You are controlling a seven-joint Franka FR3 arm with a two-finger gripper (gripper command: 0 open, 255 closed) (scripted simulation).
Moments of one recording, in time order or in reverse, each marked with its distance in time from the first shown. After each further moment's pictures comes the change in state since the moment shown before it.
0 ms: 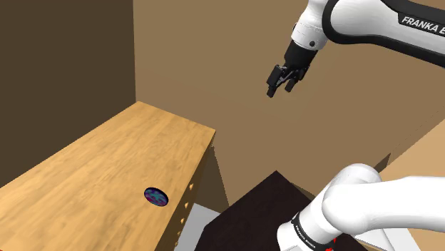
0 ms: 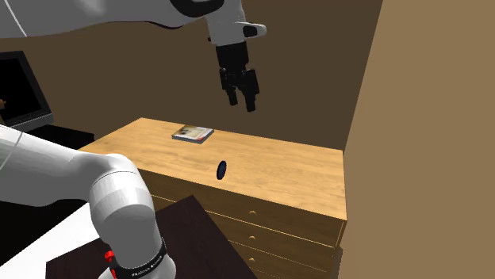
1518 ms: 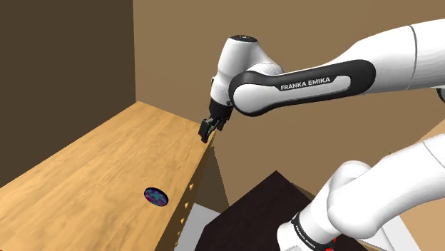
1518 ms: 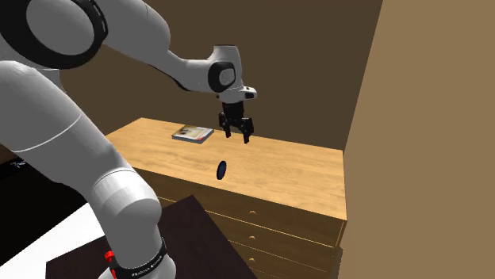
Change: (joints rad) arm 0.164 0.448 0.155 -0.155 0.092 0.563 -0.014
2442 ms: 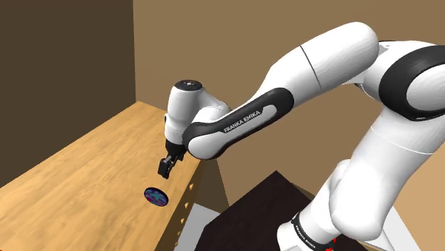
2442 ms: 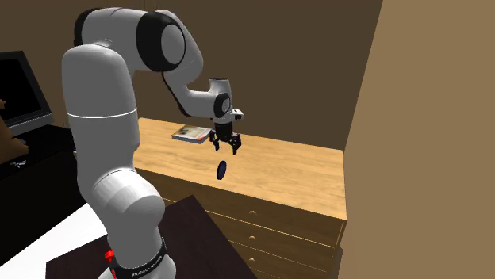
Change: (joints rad) arm 0.092 0.455 0.109 0.135 -0.094 0.287 0.053
